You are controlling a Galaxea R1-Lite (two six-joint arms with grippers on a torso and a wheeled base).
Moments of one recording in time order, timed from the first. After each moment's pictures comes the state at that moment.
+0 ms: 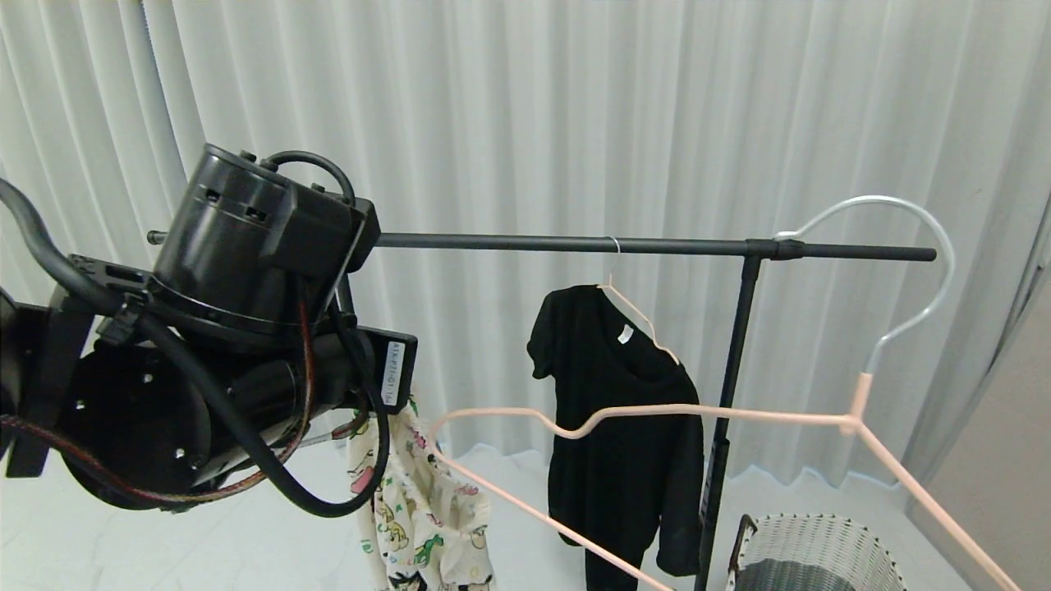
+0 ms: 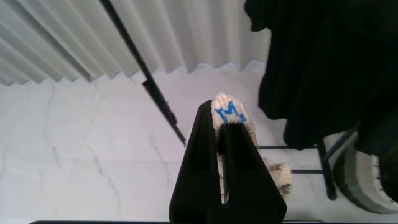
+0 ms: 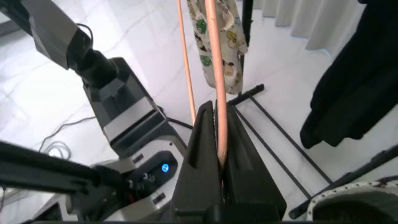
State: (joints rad) left arm -0.73 1.50 -1.12 0.29 0.62 -0.20; right arm 1.06 0.91 -0.62 0.06 0.09 0.32
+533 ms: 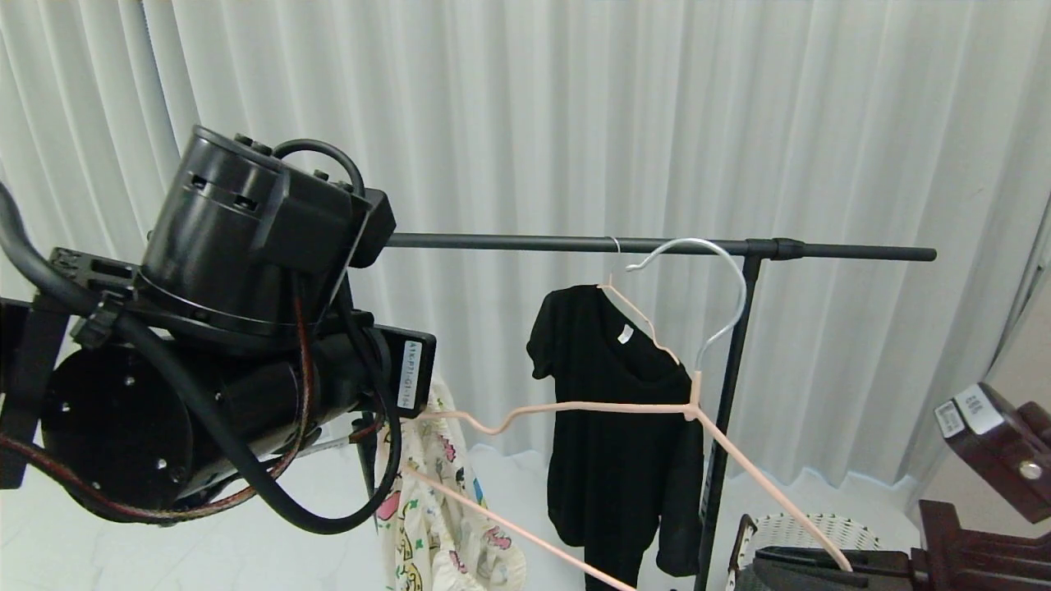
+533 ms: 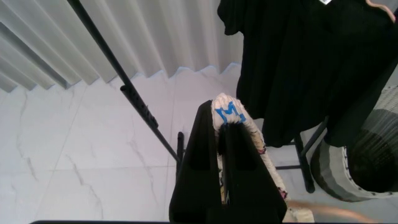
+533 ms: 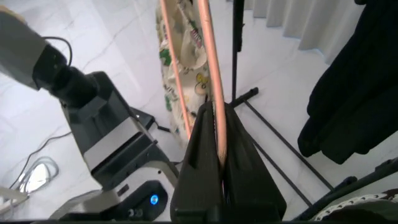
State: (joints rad) left arm -0.77 1.49 -1.14 0.29 0.58 -0.22; right arm 1.06 1.15 -0.53 -0.25 0.03 0.33
